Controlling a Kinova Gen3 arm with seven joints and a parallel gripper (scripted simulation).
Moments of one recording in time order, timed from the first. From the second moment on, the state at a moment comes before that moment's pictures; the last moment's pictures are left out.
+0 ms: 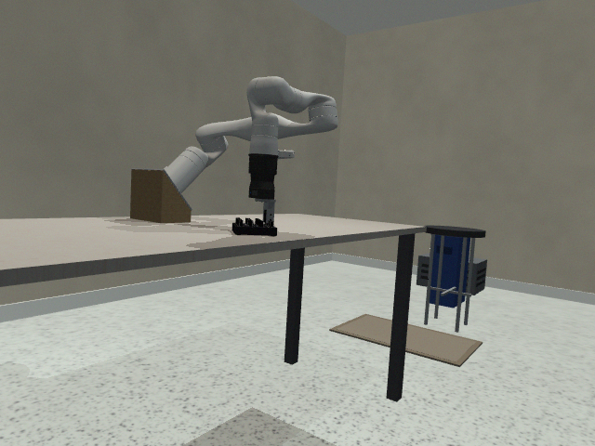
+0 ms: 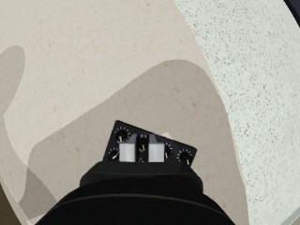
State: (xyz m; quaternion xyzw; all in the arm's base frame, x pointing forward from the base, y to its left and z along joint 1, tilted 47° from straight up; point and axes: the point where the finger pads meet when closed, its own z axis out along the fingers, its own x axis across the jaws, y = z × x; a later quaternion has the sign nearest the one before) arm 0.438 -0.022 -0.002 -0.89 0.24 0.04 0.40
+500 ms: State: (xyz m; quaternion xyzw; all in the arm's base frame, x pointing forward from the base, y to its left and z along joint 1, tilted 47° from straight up) arm 0.437 -0.022 -0.002 -0.89 0.24 0.04 0.40
